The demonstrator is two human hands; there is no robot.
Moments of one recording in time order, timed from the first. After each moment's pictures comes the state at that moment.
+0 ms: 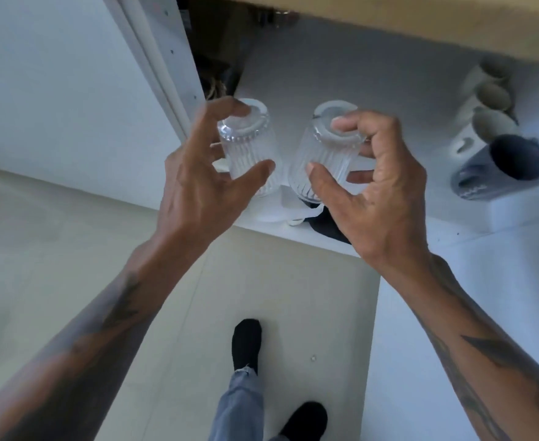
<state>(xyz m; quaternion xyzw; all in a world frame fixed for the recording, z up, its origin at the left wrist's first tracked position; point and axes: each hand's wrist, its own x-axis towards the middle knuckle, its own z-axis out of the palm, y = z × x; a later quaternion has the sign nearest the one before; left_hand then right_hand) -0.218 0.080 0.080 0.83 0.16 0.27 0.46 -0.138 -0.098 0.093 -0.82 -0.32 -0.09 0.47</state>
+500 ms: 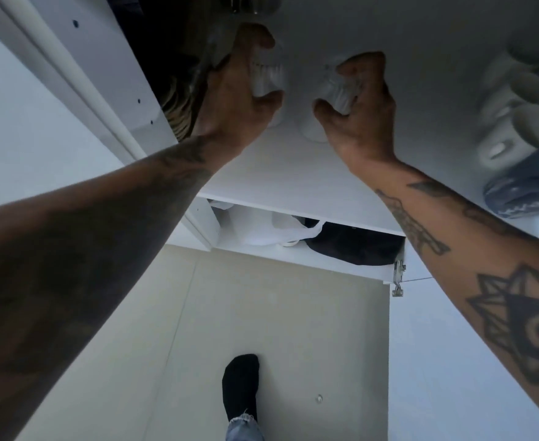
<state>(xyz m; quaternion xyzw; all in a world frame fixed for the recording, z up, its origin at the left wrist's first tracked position) -0.021 0.142 -0.013 0.89 0.08 0.30 0.33 0.039 -0.024 -0.020 -0.86 -0.20 -0.11 0.46</state>
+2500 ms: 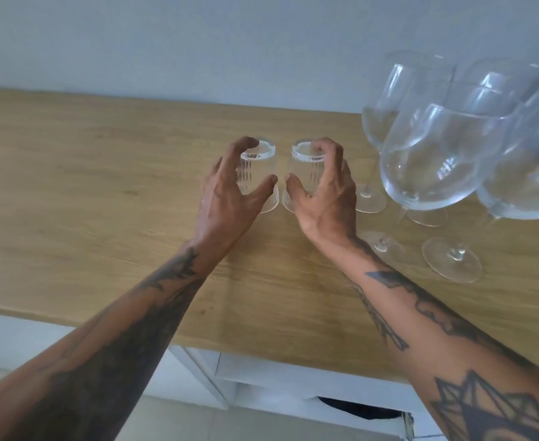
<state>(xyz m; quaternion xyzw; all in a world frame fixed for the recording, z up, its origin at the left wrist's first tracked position) 0.030 0.215 0.241 0.85 0.06 0.37 0.38 0.071 0.070 0.261 -0.84 -0.20 -0.20 0.46</state>
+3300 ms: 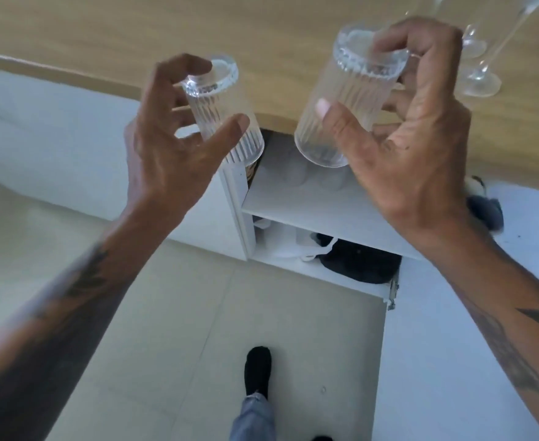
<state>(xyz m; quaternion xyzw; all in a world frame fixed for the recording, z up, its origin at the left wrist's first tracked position) -0.246 0.133 0.234 0.78 0.13 0.39 0.47 -0.149 -0.063 0.271 -0.76 -0.36 -0.16 0.51</state>
